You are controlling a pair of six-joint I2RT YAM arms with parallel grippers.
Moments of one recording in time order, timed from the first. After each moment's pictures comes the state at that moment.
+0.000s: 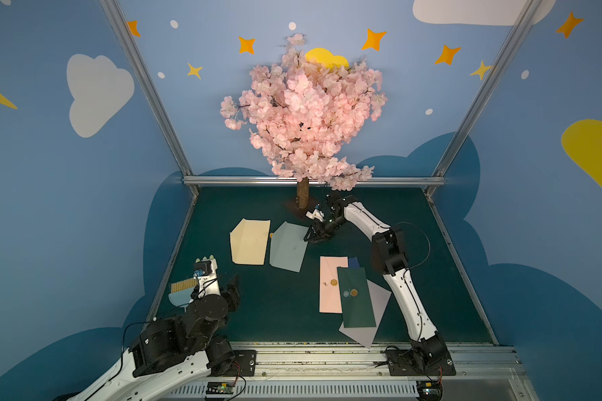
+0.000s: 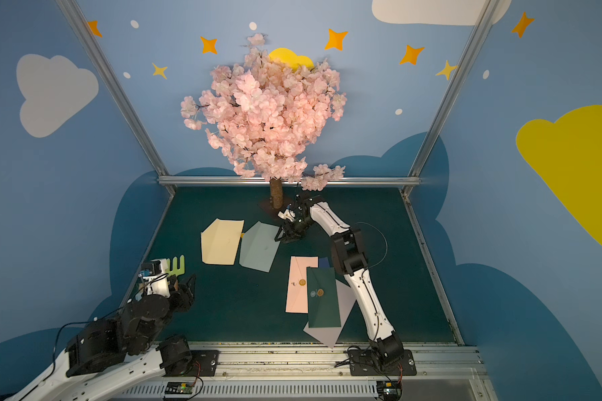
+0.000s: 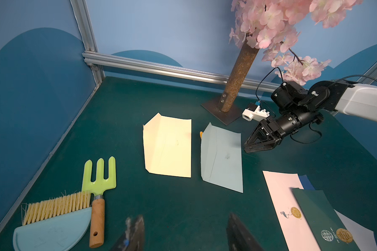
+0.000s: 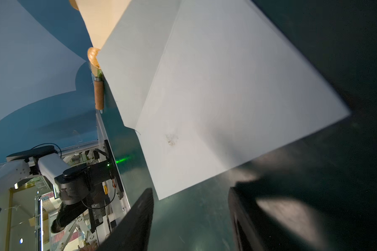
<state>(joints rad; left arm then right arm) -1.00 0.32 0.76 -1.04 -0.82 -0.65 0.49 2.68 2.41 -1.14 -0.86 0.03</state>
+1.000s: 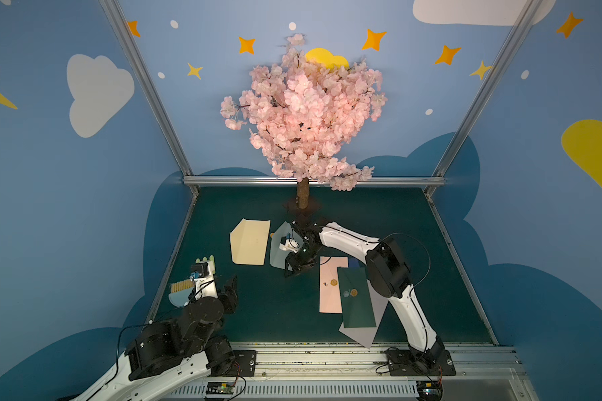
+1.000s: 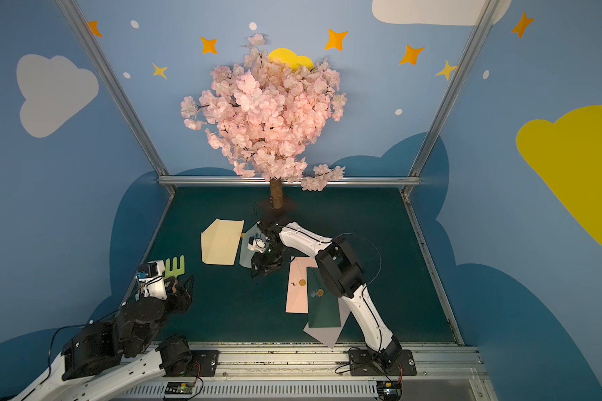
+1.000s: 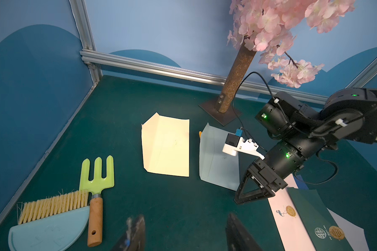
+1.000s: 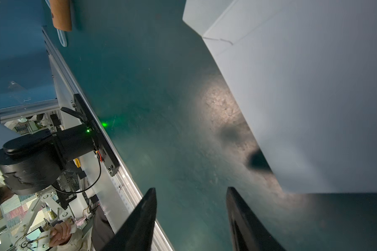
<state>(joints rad) -1.00 0.28 0.76 -1.05 -0.81 -0.65 0.83 2.33 1.91 -0.99 -0.67 0.16</state>
